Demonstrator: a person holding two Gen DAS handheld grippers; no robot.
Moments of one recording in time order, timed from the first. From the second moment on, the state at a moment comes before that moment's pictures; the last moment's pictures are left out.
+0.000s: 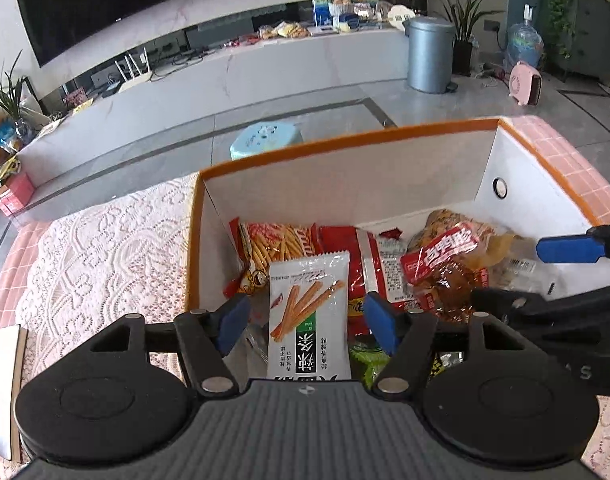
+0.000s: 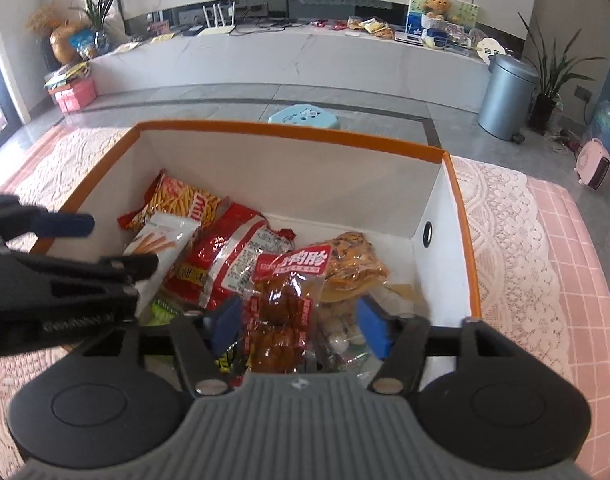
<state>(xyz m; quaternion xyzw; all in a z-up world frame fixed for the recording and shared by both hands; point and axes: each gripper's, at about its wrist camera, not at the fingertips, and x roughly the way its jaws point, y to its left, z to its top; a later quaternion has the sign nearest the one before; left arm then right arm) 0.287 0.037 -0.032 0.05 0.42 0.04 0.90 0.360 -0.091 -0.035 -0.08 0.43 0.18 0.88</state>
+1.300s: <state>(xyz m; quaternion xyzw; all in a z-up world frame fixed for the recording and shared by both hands) 0.089 0.006 0.040 0.04 0.22 0.11 0.97 0.117 -0.159 0.067 -0.06 0.17 0.12 0.98</state>
